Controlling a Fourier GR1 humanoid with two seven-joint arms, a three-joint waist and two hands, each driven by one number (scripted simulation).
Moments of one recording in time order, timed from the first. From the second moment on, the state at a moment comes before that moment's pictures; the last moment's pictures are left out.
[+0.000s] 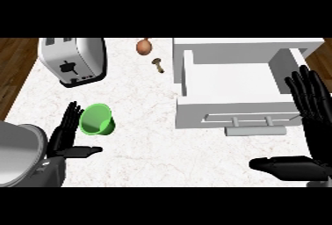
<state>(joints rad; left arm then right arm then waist) -0.47 0.28 0.29 -0.22 0.00 -0.26 -0.94 -0.05 -0.14 -0.09 -1.97 -0.01 0.16 -0.03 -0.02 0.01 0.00</state>
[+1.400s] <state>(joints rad) -0.55 0.23 0.30 -0.20 0.02 -0.40 -0.93 -0.08 -0.14 -0.09 -1.93 -0.02 0.18 -0.03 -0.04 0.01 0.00</state>
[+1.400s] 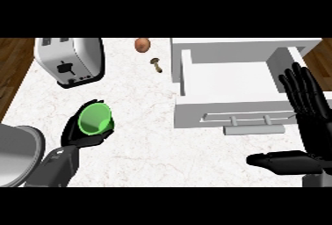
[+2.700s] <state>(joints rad) -0.51 0.18 0.38 -0.41 0.15 -0.36 -0.99 -0.09 -0.15 -0.12 -1.92 -0.02 0.18 -0.01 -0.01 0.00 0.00</state>
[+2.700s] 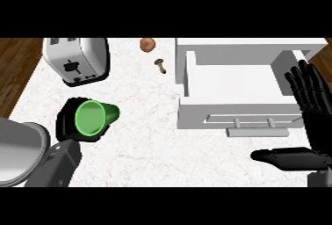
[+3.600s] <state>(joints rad) -0.69 0.03 0.16 -0.99 0.14 -0.15 -0.56 -0.06 -0.17 -0.17 -1.93 -0.04 0.19 -0.01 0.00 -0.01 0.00</state>
